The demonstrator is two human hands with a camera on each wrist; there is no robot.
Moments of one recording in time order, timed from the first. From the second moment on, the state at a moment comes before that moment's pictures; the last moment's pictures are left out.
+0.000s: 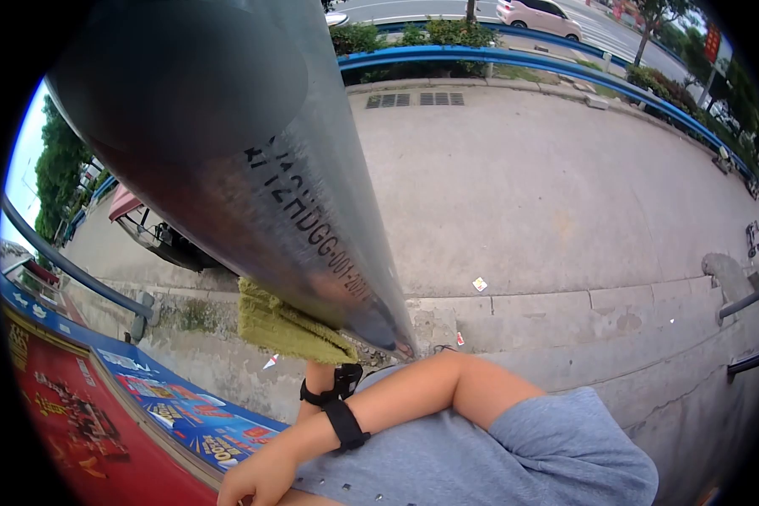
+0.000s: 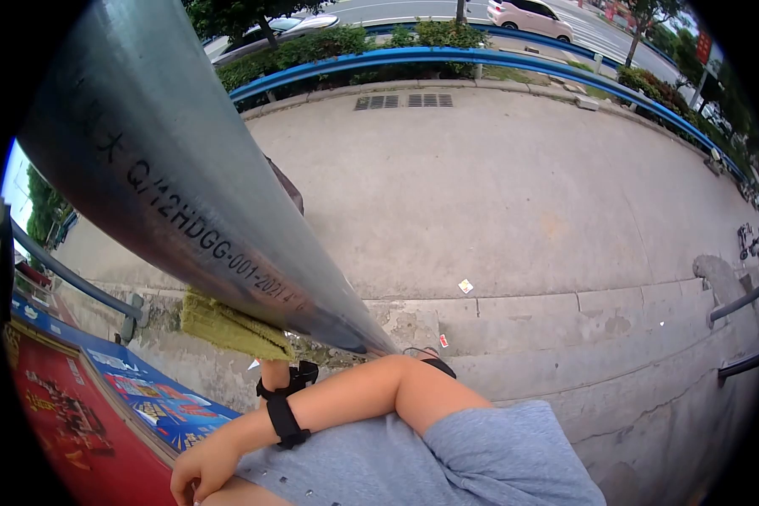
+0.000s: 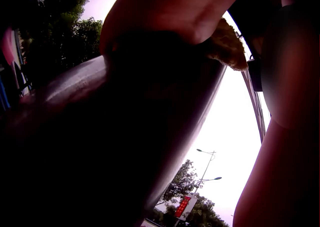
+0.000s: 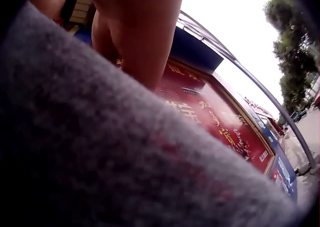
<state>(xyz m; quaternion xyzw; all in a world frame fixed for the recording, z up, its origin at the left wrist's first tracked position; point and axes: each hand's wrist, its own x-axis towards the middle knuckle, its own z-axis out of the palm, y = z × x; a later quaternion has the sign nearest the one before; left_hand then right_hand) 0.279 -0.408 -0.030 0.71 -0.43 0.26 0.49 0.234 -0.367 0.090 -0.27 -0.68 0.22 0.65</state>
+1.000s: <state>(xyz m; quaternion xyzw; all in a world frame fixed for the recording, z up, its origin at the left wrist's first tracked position) 0.279 -0.415 -0.027 0.71 -0.43 0.26 0.49 0.243 -0.363 0.072 -0.43 -0.71 0.11 0.55</state>
